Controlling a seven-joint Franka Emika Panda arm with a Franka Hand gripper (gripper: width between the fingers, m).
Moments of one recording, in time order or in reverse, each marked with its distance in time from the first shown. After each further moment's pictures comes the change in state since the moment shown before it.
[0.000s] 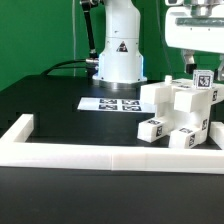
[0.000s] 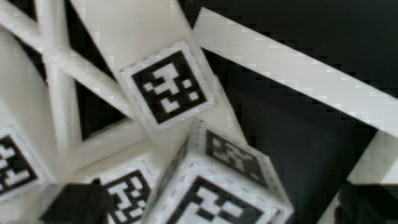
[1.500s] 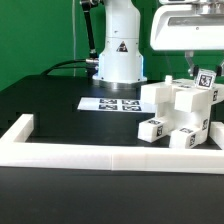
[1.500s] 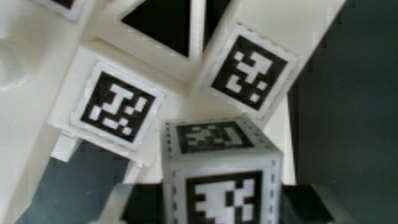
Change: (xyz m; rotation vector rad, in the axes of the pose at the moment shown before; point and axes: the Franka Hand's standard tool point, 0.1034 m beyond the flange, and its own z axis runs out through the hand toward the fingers) arm -0.001 -0.003 -0.002 0.001 0.015 -0.876
